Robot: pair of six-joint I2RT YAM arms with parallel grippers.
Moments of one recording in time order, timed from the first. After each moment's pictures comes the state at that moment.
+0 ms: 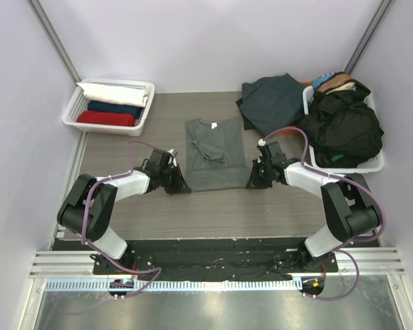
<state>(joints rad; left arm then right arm) -0.43 1.59 0.72 -0.07 0.33 -0.68 0.37 1.56 0.79 -0.28 -0.20 0.48</state>
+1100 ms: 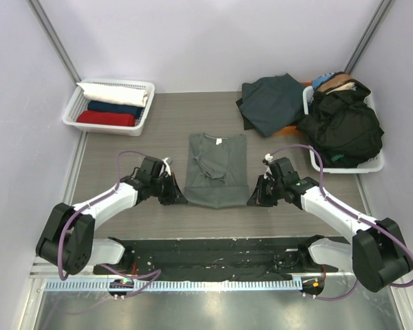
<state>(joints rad) -0.44 1.31 0.60 -0.26 0.42 -0.71 0.44 1.15 0.59 -0.41 -0.31 0.59</state>
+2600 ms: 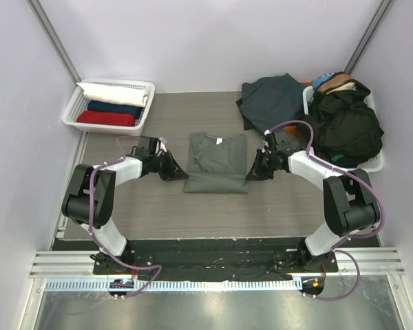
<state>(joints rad) -0.25 1.69 0.86 -0.12 0.56 -0.79 0.29 1.58 0.93 -0.41 -0.32 0.56</state>
